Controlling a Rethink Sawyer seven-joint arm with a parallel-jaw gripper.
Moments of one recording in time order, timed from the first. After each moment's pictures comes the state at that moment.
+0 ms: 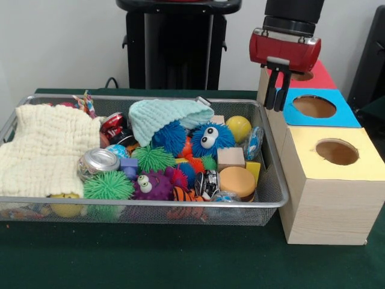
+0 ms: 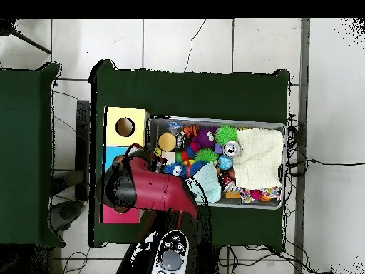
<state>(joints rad) 0.15 -0.68 -0.24 1.77 0.17 0.21 2.14</state>
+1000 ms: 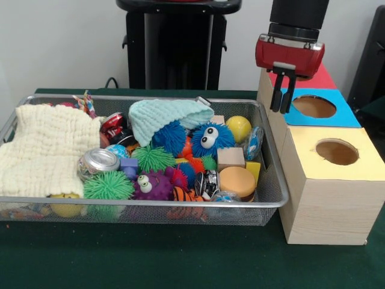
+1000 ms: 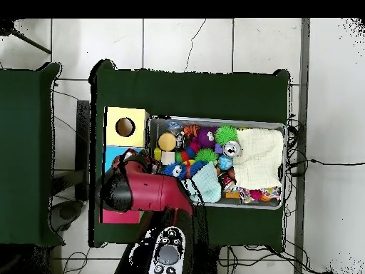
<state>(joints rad) 0.14 -0.69 -0.20 1.79 0.11 0.21 2.14</state>
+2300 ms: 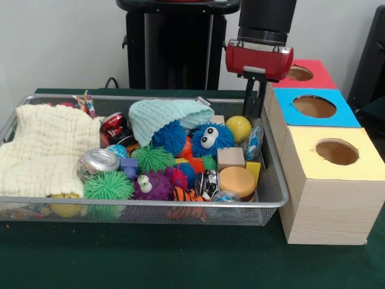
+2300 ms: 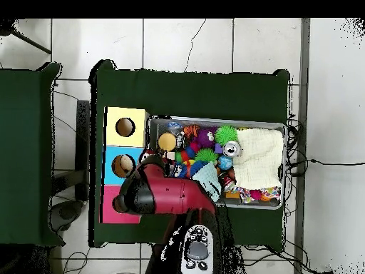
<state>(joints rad) 0.01 -0.70 -0.13 1.84 -0.04 0.08 2.14</state>
